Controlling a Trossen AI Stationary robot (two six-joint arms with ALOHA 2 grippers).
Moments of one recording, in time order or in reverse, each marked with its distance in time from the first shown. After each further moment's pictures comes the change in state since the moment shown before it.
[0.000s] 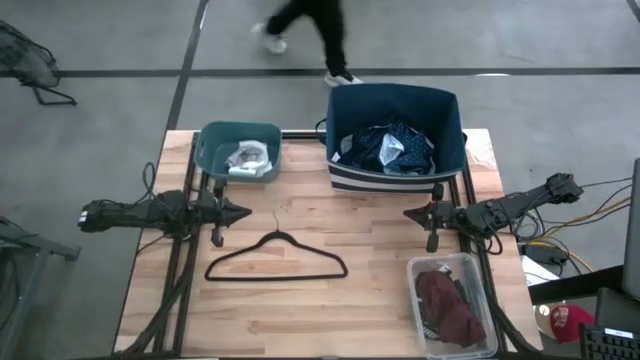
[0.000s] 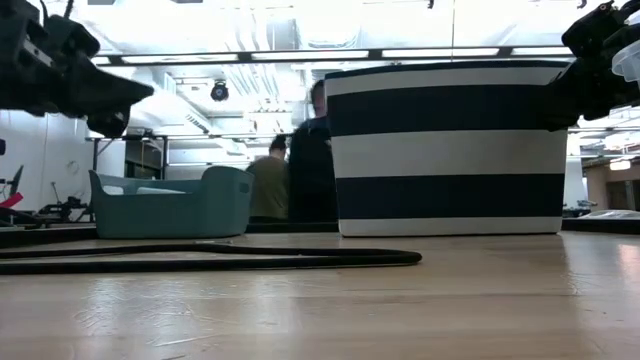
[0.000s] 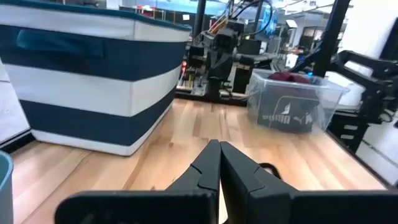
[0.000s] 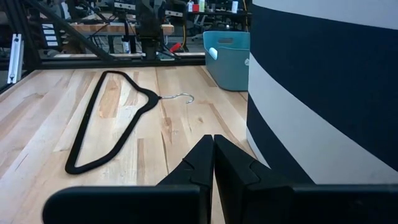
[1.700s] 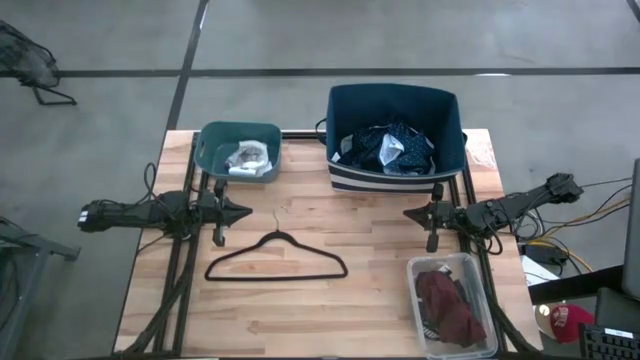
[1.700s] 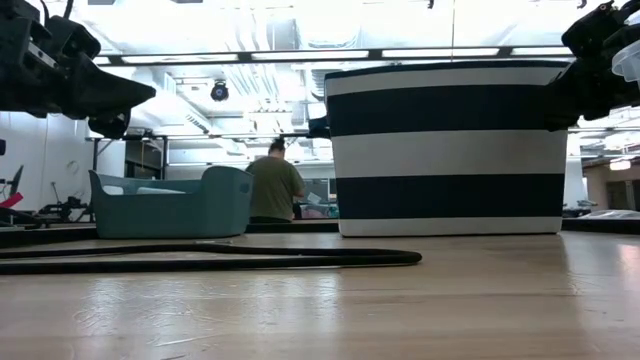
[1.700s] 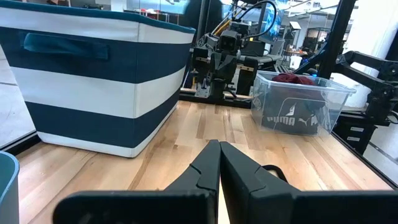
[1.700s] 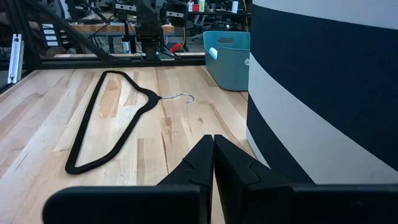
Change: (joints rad) left arm 0.000 0.021 -0.017 0.014 -0.018 0.004; right arm 0.000 0.000 0.000 0.000 0.000 0.000
